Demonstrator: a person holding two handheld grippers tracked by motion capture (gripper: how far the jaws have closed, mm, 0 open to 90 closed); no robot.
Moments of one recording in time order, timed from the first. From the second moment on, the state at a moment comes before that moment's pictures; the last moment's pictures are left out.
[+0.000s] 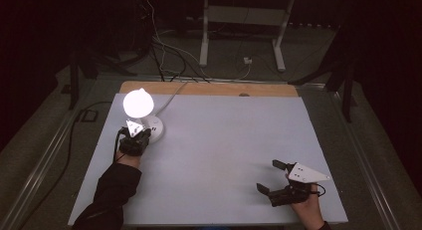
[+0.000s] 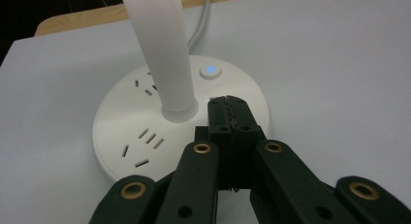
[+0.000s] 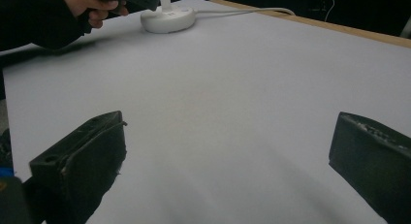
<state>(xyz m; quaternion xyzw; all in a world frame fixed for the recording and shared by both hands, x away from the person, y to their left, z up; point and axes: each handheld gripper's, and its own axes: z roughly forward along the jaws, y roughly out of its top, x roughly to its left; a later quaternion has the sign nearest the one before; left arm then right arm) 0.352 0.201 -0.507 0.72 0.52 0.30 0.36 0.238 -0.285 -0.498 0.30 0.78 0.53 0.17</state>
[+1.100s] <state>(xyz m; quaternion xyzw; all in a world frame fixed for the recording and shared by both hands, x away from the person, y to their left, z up) 0.355 0.205 -0.514 0.72 0.52 0.30 0.35 0.237 -0.284 -0.498 0.30 0.78 0.53 0.17</state>
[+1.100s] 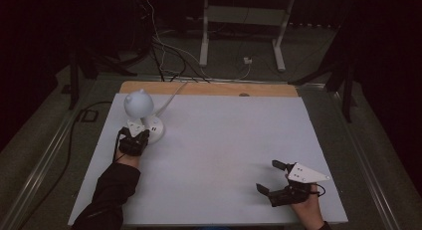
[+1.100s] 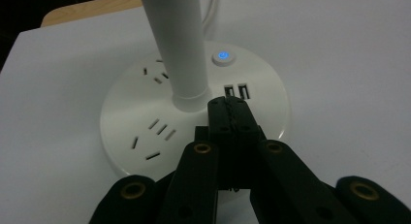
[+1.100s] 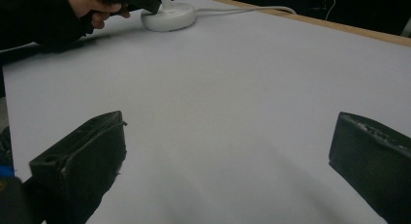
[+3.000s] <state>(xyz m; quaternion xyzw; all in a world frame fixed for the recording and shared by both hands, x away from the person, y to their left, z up) 0.262 0.211 -0.496 0.72 0.50 0.23 0.42 0.238 -0.286 -0.497 0.30 0.77 0.53 0.17</state>
